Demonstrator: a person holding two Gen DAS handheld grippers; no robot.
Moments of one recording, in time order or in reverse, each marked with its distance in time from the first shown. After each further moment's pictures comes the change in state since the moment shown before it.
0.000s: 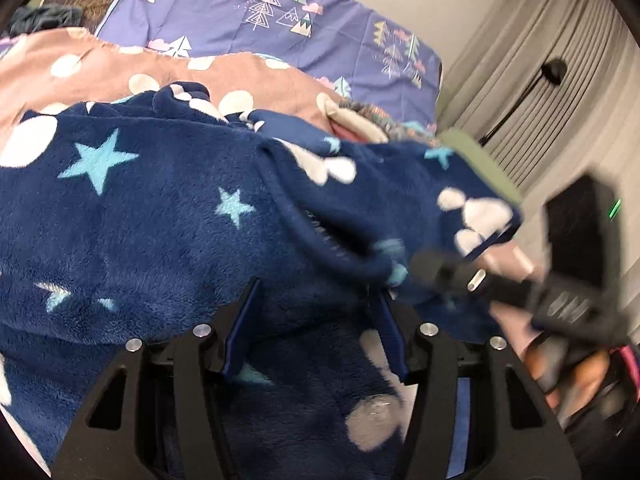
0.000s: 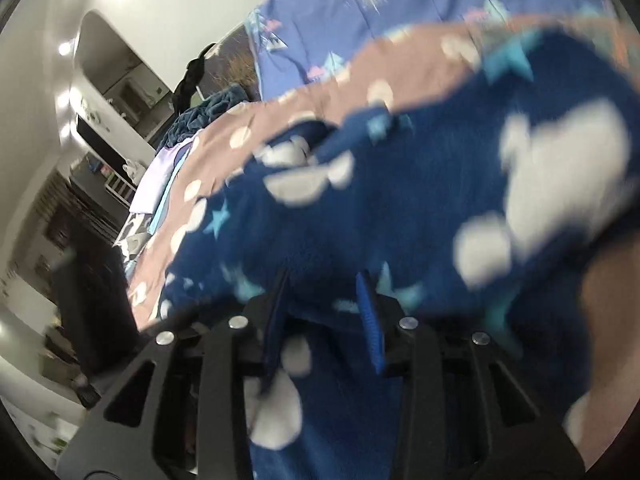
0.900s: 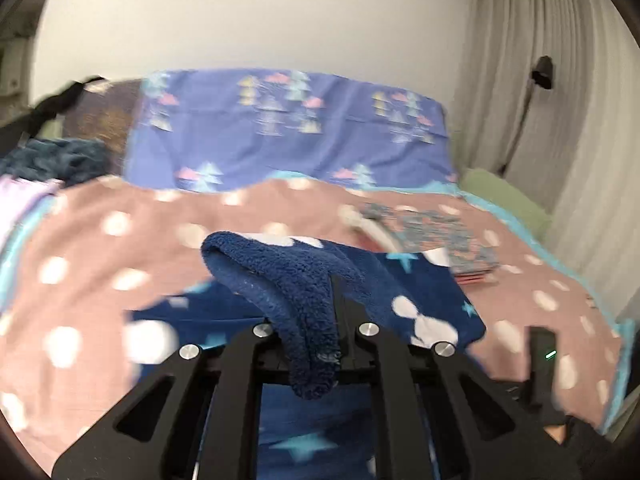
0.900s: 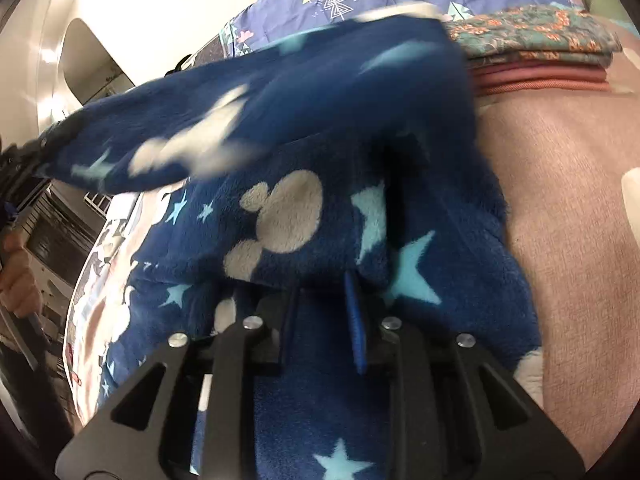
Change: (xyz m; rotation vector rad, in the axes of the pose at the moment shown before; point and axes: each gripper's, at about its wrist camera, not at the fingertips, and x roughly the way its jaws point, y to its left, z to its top) left arm -0.115 -0.038 0.095 0.233 -0.246 0.267; right arm 0.000 -0.024 -0.029 -0.003 -0.053 -0.104
